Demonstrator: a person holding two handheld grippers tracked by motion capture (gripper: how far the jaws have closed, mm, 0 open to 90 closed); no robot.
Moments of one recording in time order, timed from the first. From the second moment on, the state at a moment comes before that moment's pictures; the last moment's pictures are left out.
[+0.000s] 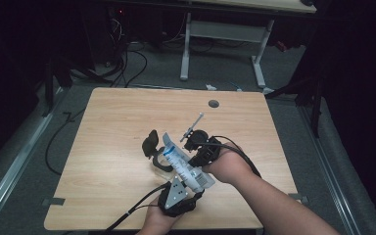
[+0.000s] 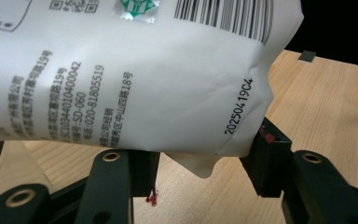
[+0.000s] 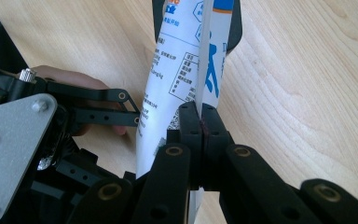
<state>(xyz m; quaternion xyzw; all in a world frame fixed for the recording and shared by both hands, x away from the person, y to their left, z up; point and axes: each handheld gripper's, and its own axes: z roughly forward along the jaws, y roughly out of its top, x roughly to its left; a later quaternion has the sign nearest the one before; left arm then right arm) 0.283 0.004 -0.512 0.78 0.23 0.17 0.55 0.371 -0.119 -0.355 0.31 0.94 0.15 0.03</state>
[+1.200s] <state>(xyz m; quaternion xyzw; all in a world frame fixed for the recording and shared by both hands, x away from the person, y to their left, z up) 0.285 -0.001 -0.508 0.78 0.23 0.19 0.55 0.380 -0.111 -0.348 0.29 0.95 0.14 0.04</state>
